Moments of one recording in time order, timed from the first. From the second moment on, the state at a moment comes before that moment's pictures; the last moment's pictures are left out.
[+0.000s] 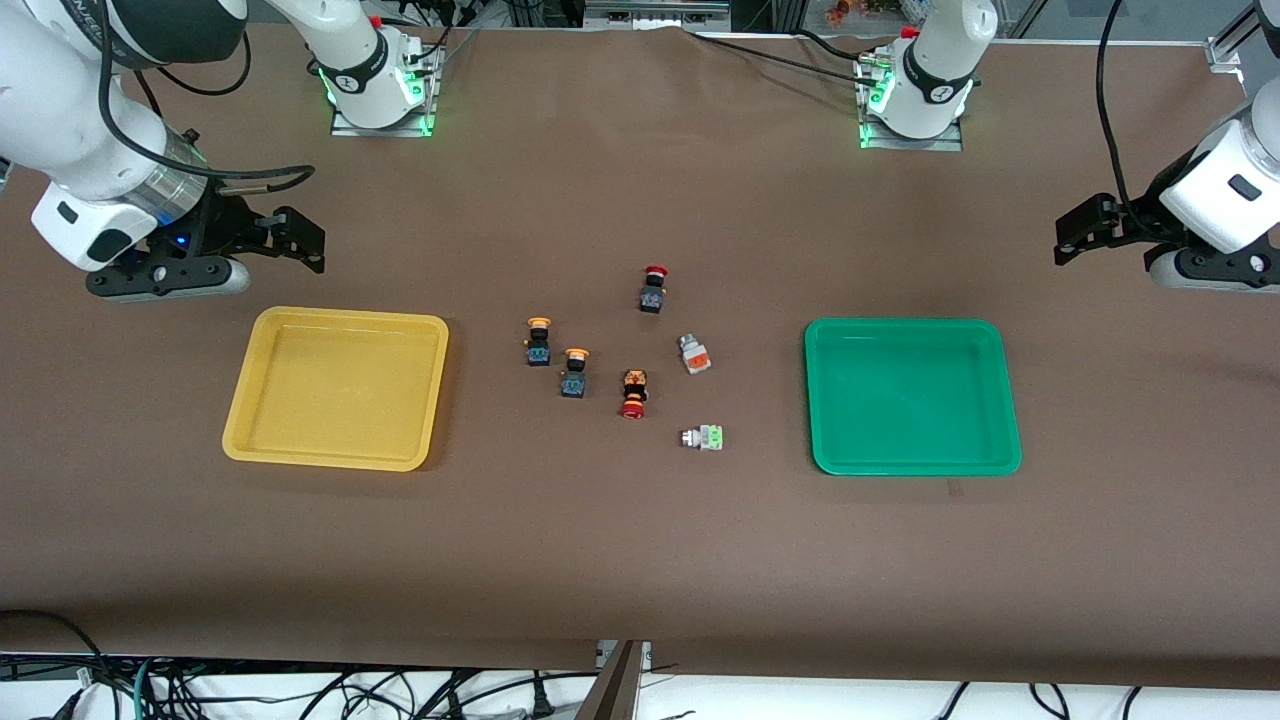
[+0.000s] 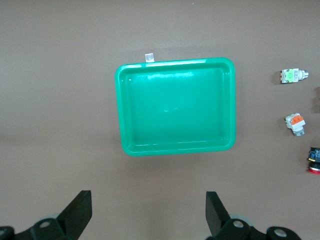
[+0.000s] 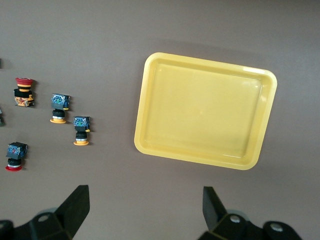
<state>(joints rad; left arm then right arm) 0.01 0.05 -0.08 -1.55 0.01 1.54 -0.01 0.04 0.05 0.18 -1.68 0.03 1.71 0.12</state>
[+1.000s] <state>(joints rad) 0.01 0.05 -0.08 -1.55 0.01 1.53 -0.01 0.28 0.30 0.20 -1.82 0.03 2.02 0.42</state>
